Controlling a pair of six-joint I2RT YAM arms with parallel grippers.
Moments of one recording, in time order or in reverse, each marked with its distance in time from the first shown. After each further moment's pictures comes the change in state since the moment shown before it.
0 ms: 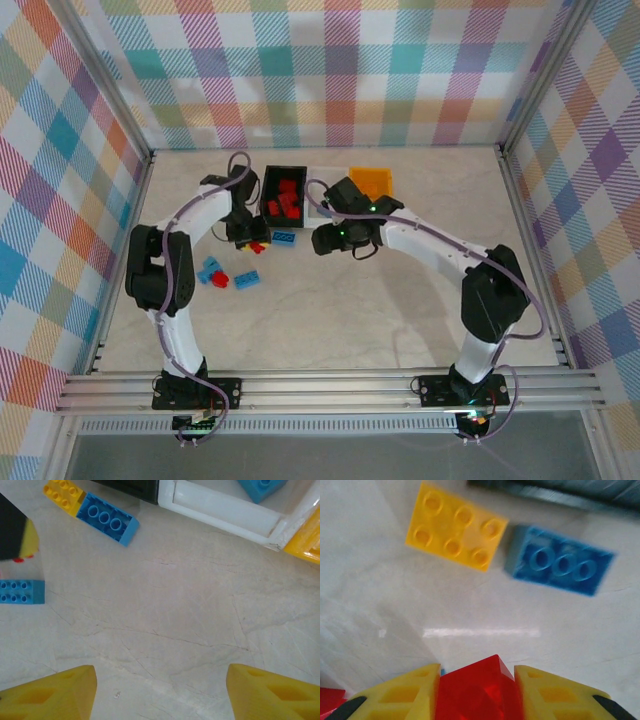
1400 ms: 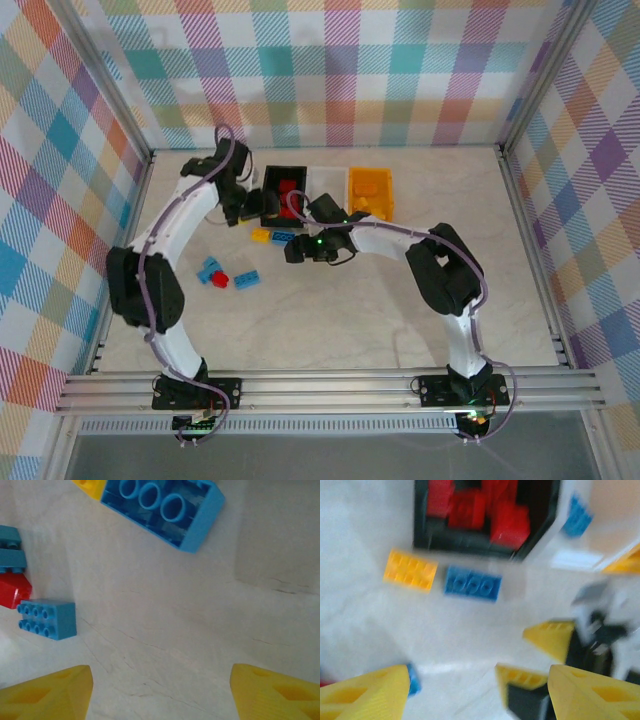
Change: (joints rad) left arm -0.013 -0.207 -0.027 -0.040 0.032 0.008; right arm 0.010 0.332 0.034 0.361 -0.333 0.140
